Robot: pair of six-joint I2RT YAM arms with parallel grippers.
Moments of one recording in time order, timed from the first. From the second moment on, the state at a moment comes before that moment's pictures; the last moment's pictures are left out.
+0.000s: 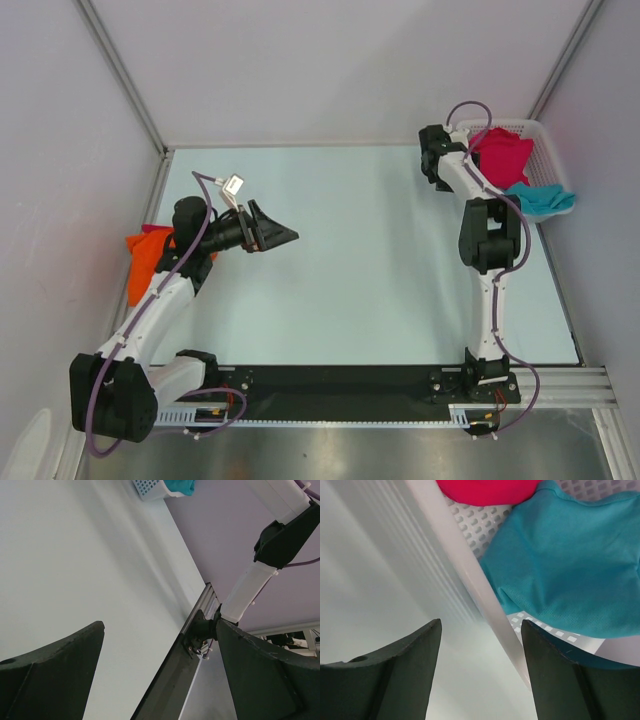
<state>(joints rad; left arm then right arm) -0.16 1.07 0.73 0.06 0.90 -0.68 0.15 2.29 2.00 -0.81 0.86 0.27</state>
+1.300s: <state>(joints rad) -0.16 0.94 0.75 -0.06 0.86 -0.68 0.79 2.36 2.29 -1.04 0.04 0.22</state>
